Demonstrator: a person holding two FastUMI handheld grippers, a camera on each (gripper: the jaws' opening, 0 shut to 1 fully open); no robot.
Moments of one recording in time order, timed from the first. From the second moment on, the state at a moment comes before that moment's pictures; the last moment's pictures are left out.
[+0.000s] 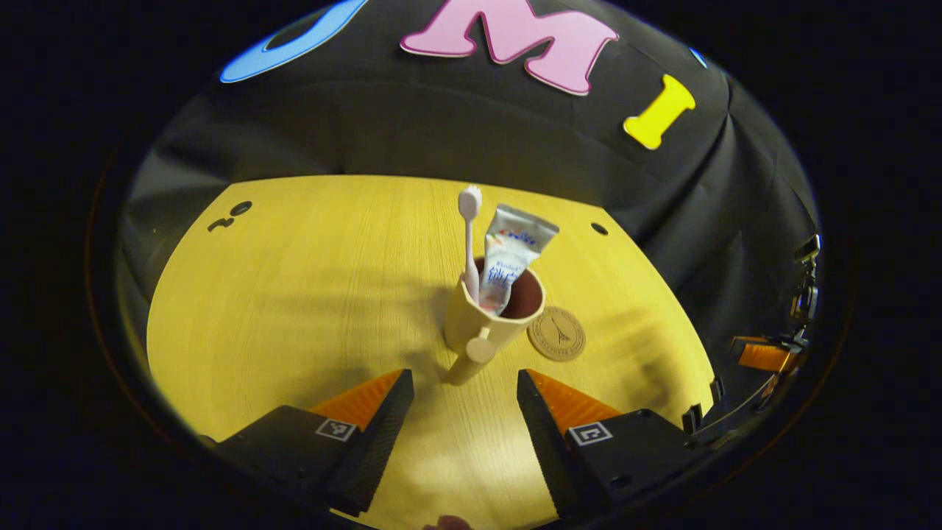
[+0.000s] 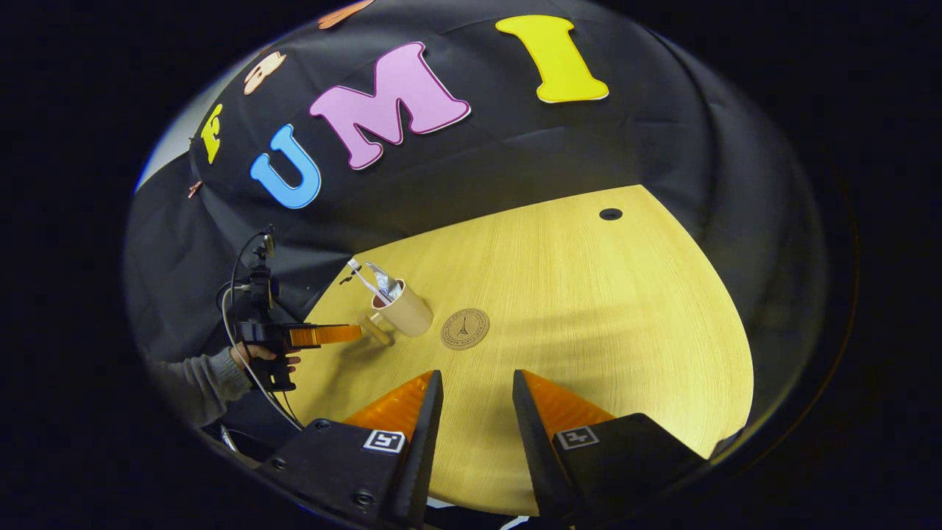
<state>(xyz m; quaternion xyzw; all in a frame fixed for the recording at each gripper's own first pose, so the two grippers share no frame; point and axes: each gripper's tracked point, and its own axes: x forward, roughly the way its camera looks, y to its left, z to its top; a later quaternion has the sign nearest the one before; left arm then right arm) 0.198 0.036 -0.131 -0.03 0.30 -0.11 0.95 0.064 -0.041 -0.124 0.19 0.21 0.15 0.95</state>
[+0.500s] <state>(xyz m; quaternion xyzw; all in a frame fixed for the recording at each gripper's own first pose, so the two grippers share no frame) 0.234 0.034 -0.155 0.10 0.36 -0.14 0.91 0.055 -0.071 -0.134 0.21 0.21 0.12 0.95</state>
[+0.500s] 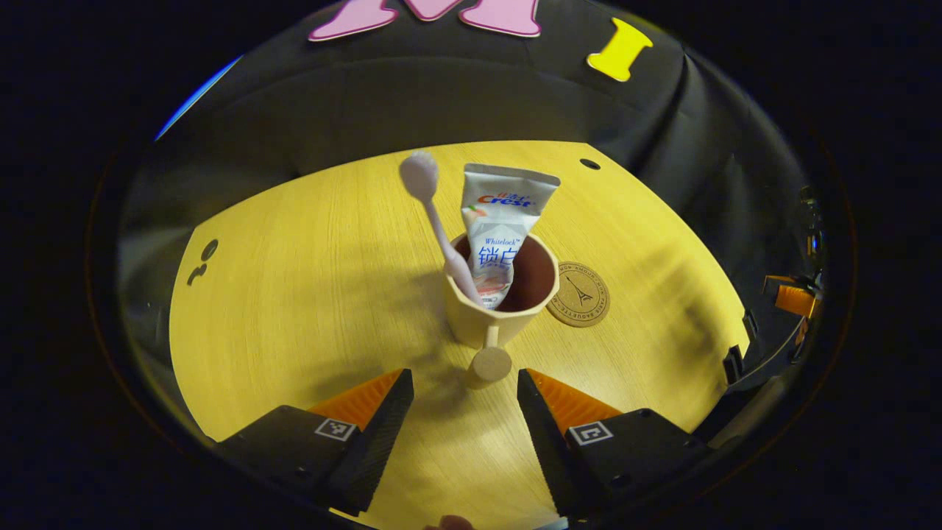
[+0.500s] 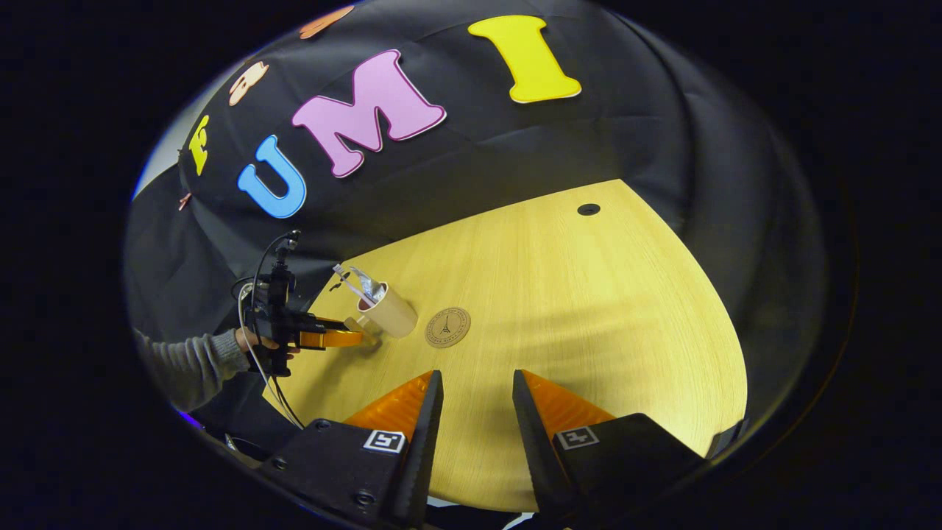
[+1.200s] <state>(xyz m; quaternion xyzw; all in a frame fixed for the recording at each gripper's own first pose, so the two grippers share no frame) 0.263 0.016 -0.189 0.14 0.45 -0.14 0.87 0.031 -0.108 -0.155 0.26 0.21 0.08 0.94</state>
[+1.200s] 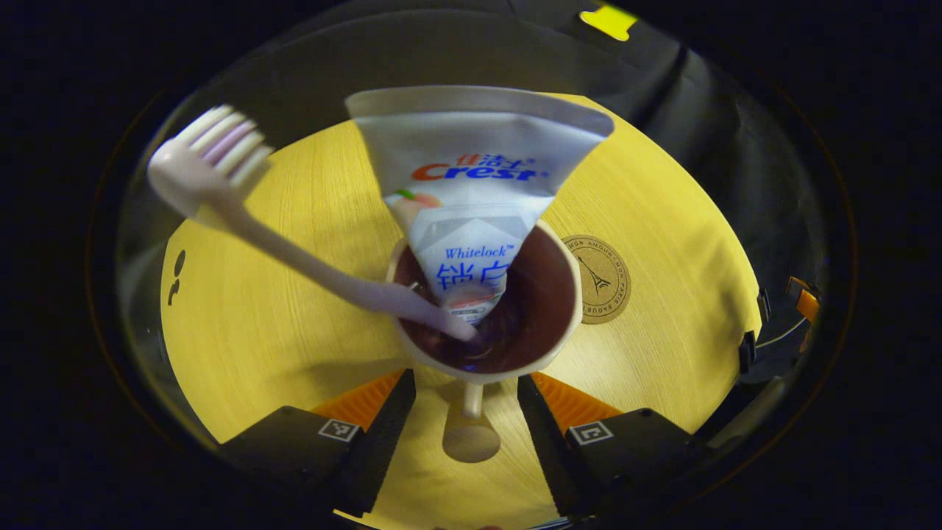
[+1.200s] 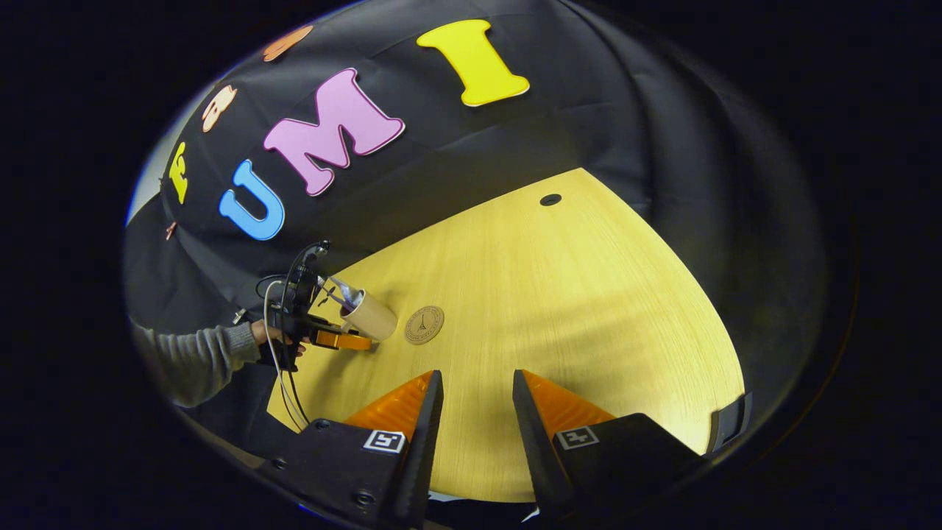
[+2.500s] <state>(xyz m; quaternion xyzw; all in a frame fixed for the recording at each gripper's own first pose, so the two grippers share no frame) 0.262 -0.021 -0.178 0.15 0.45 -0.12 0.87 0.017 -0.131 -0.160 0.27 0.21 0.08 0.94</state>
